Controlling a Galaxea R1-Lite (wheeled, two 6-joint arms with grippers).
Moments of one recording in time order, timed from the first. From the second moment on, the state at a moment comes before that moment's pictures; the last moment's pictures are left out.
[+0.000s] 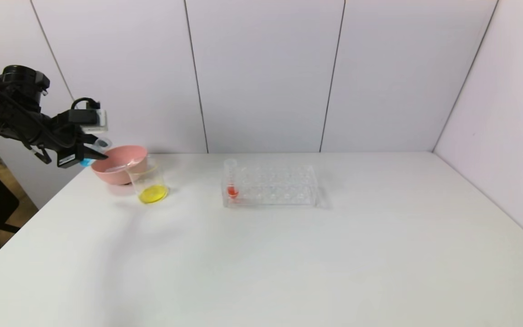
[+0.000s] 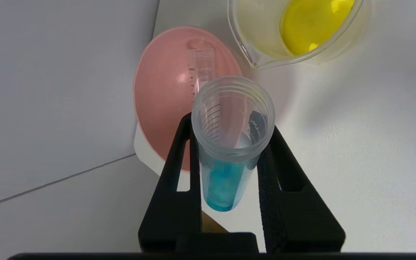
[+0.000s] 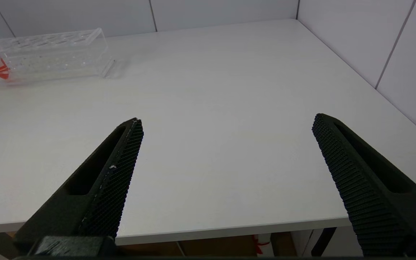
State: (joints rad) left arm 0.27 2.14 -2.02 0.70 -0.45 1.46; right arm 0.00 0.00 0.00 -0.01 -0.04 0.10
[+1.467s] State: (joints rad) left arm 0.17 2.14 -2.02 0.72 -0.17 1.56; right arm 0.00 0.00 0.00 -0.01 -0.04 0.10
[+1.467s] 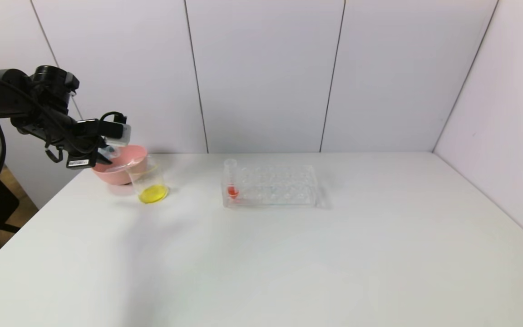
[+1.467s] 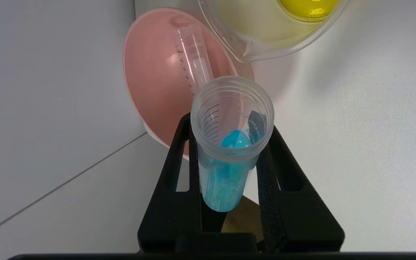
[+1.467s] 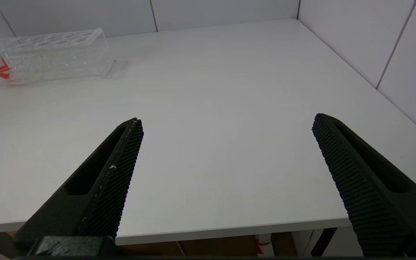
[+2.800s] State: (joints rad) left arm 0.08 2.14 -2.03 0.67 0.02 1.64; right arm 0.00 0.00 0.00 -0.01 -0.04 0.10
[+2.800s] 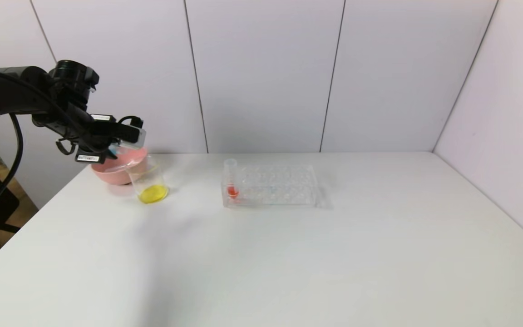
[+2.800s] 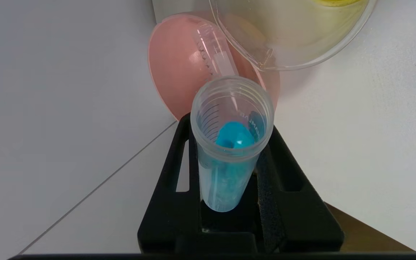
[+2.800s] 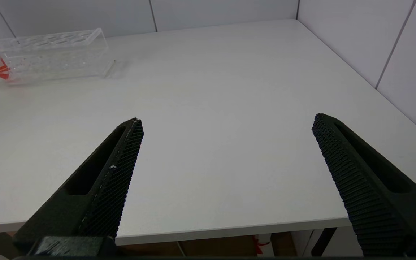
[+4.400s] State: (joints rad) left arm 0.07 2.13 -2.03 0.79 0.08 1.58; right arm 0.00 0.00 0.00 -0.01 -0.04 0.10
